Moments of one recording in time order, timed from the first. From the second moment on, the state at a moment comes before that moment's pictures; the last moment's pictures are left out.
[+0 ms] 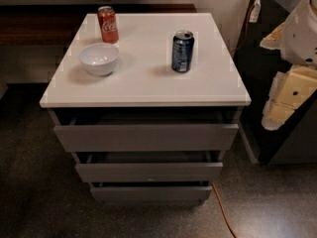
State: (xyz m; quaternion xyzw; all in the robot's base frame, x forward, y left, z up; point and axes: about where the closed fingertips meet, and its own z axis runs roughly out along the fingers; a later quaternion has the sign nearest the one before) arm 0.438 -0.215 0.982 -0.60 0.78 -0.04 0.17
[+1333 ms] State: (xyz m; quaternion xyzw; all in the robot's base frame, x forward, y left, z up) arm 0.440 -0.134 0.943 -0.62 0.74 0.09 0.25
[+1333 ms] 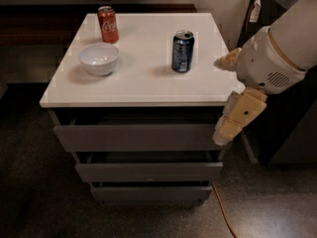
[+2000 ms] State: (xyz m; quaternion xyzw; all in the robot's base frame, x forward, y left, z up) arm 0.435 -0.070 0.900 -0.67 0.69 0.13 0.25
